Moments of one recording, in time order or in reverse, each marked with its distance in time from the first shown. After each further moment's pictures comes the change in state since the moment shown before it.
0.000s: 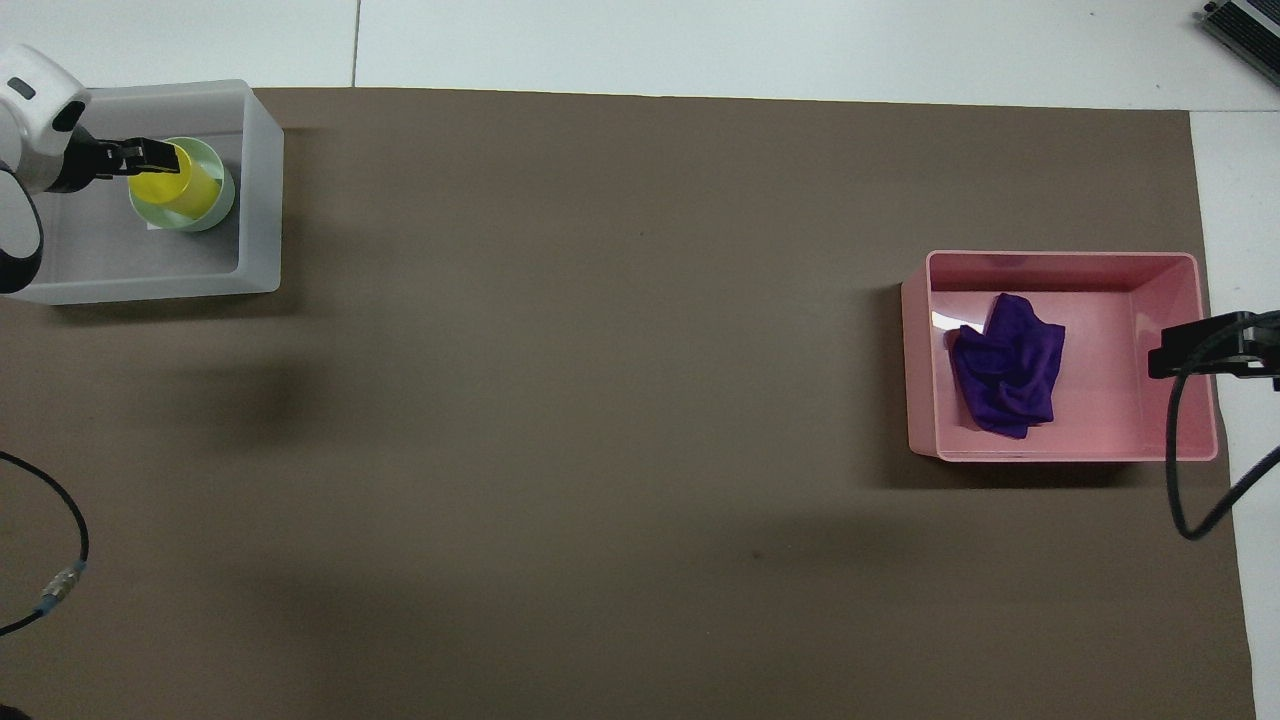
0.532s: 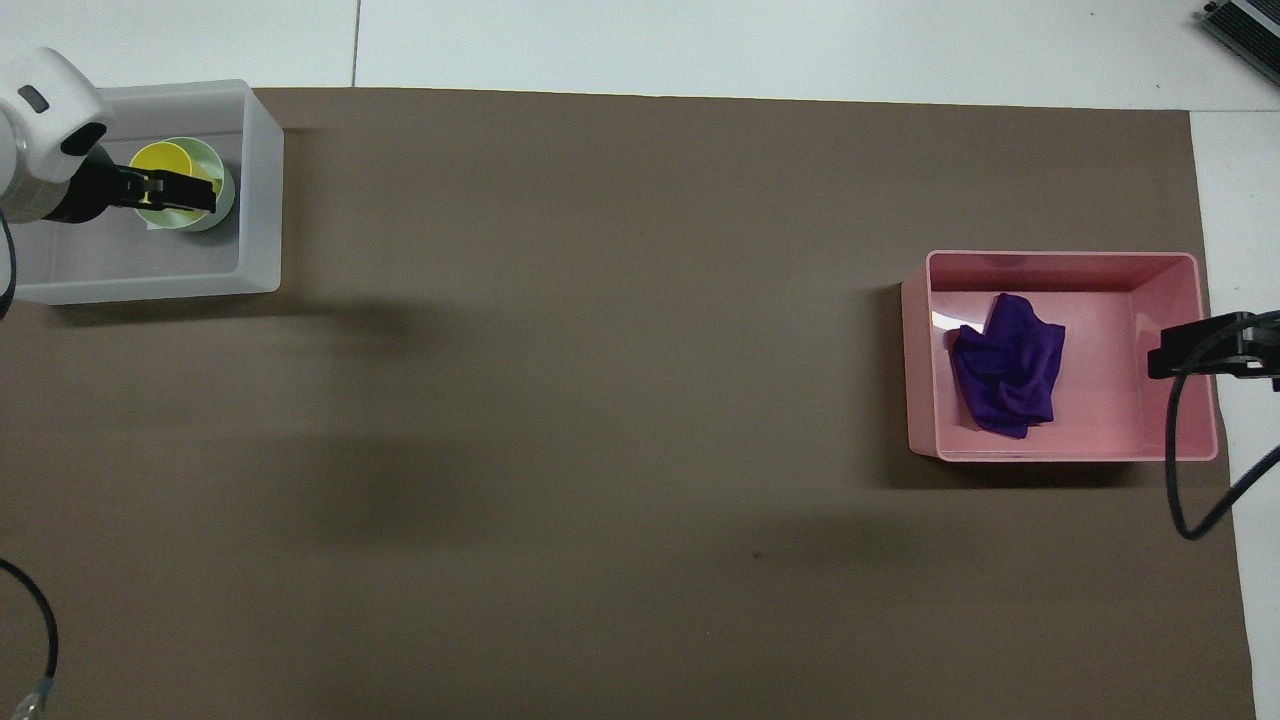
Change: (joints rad) left arm -0.116 -0.335 -0.004 -0.207 0.001 -0.267 0.011; right arm 0.000 0.000 0.000 -0.002 0.000 0.000 0.000
